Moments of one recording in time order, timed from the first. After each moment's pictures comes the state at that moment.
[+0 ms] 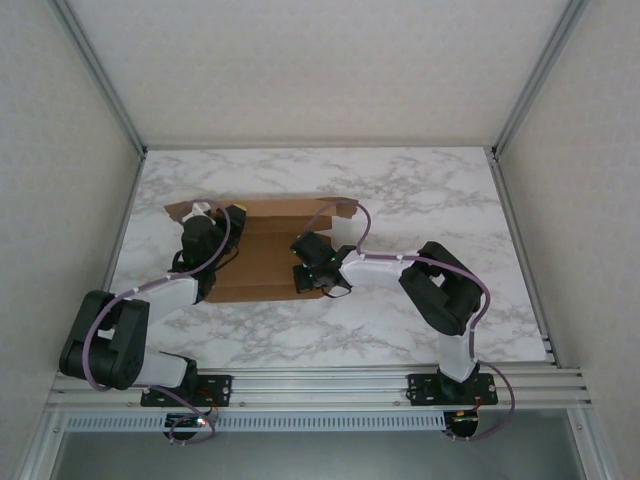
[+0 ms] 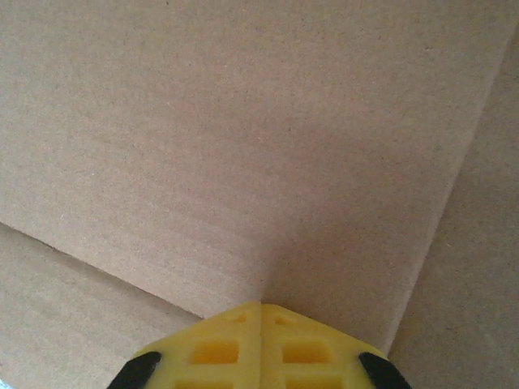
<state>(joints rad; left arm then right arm) -0.20 1.39 0.51 0.65 0.09 -1.26 0.93 1.93 1.15 -0.27 0.01 0.58</state>
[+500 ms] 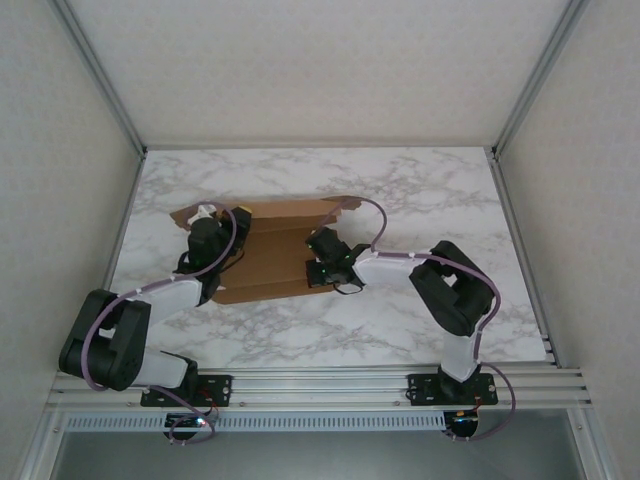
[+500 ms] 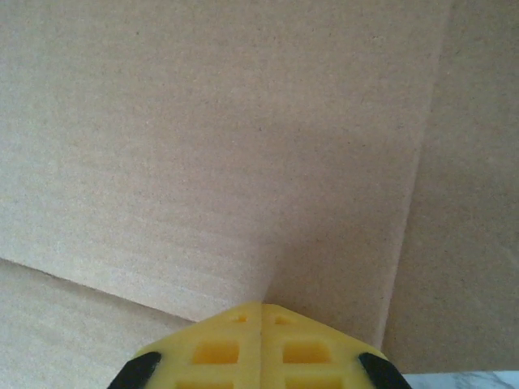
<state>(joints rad) -0.25 1.39 0.51 0.65 0.03 -1.28 0.85 1.85 1.05 -0.22 -0.04 0.53</state>
